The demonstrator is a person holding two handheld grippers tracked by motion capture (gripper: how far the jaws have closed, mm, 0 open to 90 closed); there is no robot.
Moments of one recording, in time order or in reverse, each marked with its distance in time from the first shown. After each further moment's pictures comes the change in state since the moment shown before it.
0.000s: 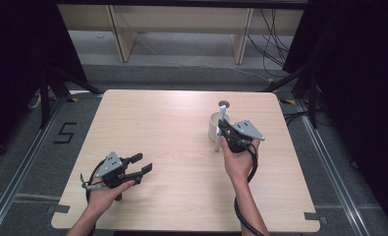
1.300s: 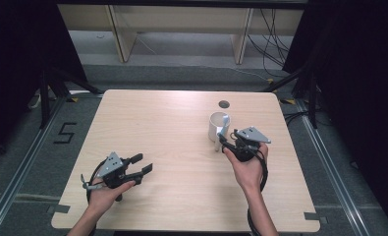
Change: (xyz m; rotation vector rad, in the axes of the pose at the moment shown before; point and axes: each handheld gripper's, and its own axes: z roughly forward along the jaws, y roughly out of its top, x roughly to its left) left arm -0.001 -0.002 0.000 0.021 0.016 -0.002; right arm -0.013 -0.011 -0.025 0.195 0.000 -0.031
